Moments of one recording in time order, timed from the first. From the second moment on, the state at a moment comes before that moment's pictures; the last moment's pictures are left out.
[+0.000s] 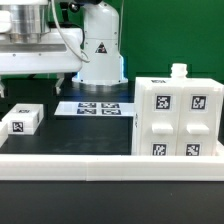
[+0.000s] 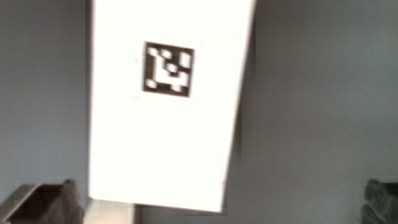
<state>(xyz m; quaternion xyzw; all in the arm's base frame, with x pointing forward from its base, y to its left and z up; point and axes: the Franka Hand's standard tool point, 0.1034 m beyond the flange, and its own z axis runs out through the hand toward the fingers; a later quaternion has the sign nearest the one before) 0.441 -0.170 0.064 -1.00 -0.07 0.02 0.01</state>
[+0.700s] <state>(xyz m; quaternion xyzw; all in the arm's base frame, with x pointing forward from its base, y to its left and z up) 0.423 -0.185 0.038 -1.00 -0.06 0.03 0.01</state>
